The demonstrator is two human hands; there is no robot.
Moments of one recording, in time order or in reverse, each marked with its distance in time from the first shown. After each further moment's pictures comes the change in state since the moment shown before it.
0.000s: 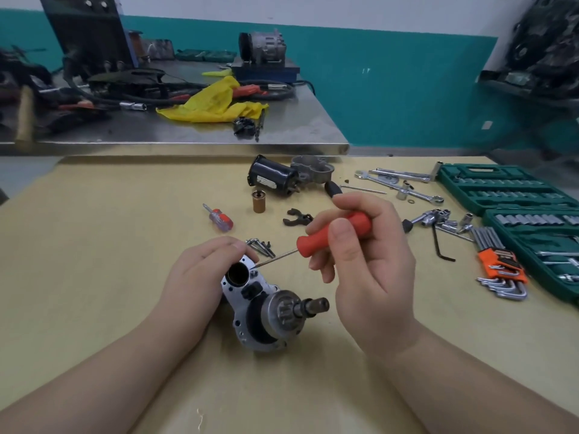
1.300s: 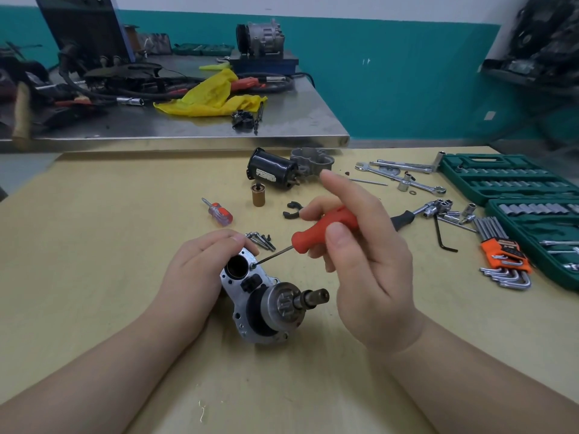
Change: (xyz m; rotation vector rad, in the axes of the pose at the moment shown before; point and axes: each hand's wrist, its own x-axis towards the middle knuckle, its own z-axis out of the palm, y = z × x) left_hand -0.002 0.000 -0.002 0.047 -0.044 0.061; right_hand -0.001 0.007 -0.006 -0.110 -0.127 -0.157
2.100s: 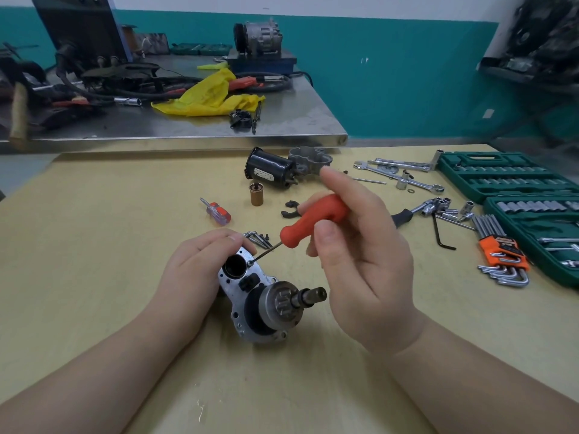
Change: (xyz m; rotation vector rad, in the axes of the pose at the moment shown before) left_hand 0.001 0.000 0.002 -0.104 0.023 -0.075; right_hand 0.000 -0.005 0.003 -0.042 0.013 -0.044
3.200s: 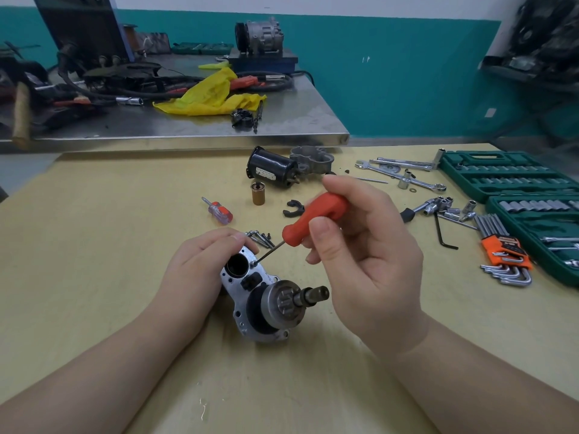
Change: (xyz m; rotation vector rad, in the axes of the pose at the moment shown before) left_hand 0.000 0.000 -0.001 0.018 -0.031 0.032; right_hand 0.000 -0.005 0.002 0.077 0.051 0.049
